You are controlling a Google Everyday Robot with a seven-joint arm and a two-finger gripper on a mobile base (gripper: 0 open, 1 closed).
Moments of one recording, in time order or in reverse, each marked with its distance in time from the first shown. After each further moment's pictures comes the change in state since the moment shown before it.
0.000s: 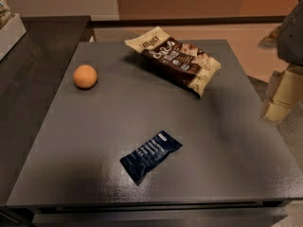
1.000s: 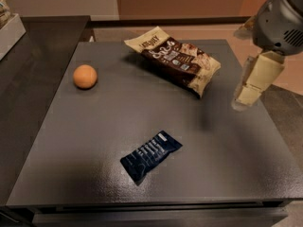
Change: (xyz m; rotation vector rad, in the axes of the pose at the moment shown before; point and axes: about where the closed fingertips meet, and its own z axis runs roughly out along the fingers) arm -0.045 -0.020 0.007 -0.013 -0.139 -0.023
